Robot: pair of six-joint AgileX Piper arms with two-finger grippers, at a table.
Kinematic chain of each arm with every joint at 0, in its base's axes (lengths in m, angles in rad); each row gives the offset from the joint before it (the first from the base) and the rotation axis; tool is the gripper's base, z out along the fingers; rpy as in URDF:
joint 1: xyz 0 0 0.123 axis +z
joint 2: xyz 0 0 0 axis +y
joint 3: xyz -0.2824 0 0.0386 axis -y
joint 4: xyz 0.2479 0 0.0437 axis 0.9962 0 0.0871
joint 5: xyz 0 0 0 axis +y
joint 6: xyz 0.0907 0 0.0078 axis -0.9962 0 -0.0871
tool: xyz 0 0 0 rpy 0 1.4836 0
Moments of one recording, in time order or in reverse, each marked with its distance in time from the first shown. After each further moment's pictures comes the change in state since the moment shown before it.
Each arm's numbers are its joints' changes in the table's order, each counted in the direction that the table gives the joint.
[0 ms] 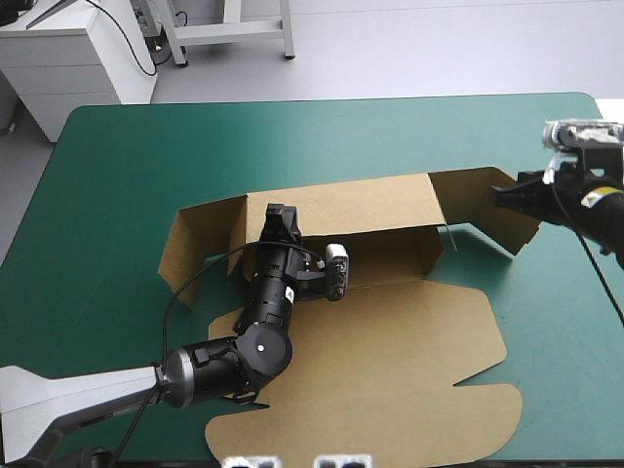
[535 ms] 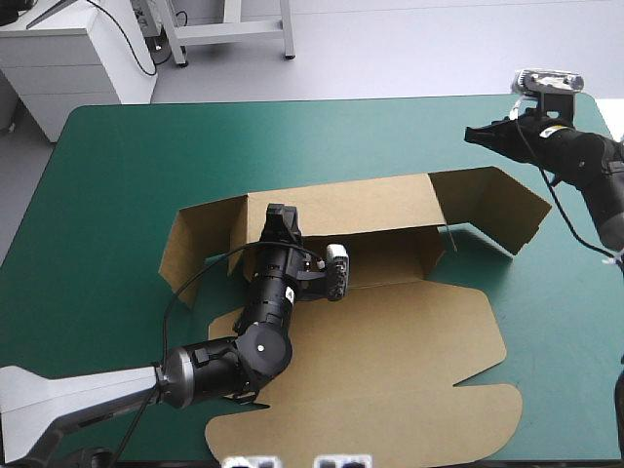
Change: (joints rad) left arm 0.000 0.000 -0.001 0.000 -0.004 0.000; right arm 0.000 0.423 0.170 0.152 -0.266 0.131
